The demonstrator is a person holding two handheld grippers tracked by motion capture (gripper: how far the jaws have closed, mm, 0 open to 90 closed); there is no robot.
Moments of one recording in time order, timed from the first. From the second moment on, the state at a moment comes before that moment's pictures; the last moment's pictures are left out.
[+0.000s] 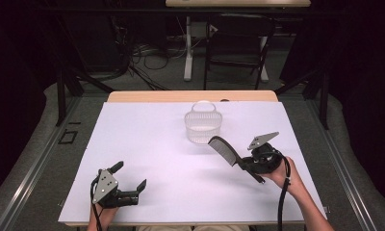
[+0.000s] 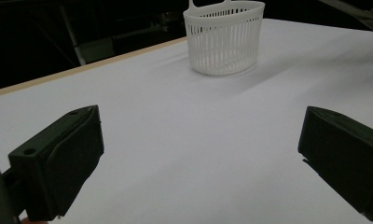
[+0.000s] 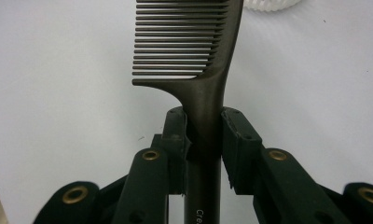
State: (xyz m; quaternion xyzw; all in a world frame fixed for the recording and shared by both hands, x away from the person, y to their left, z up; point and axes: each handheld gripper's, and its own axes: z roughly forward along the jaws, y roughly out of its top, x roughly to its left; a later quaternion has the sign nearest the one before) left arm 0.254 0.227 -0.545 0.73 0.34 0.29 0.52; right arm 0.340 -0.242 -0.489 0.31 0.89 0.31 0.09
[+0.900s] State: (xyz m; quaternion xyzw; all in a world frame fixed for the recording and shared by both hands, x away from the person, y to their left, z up) left arm 0.255 0.226 -0.544 0.73 0.34 0.29 0.52; right arm 0.342 -0.240 -0.488 0.33 0.87 0.36 0.13
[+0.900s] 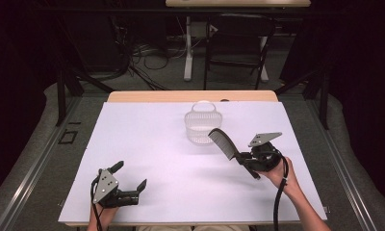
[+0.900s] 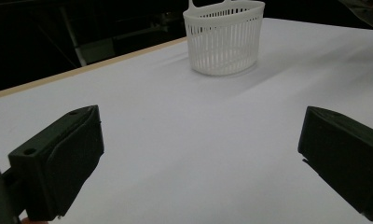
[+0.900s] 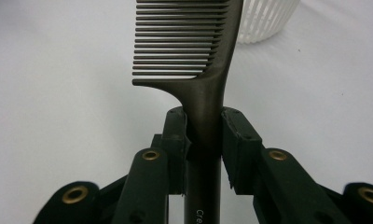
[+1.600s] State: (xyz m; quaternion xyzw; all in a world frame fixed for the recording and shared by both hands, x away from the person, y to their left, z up) left arm 0.255 0.226 -0.544 0.73 0.34 0.30 0.52; right arm 0.343 -0.243 -0.481 0.34 0.85 0.38 0.15
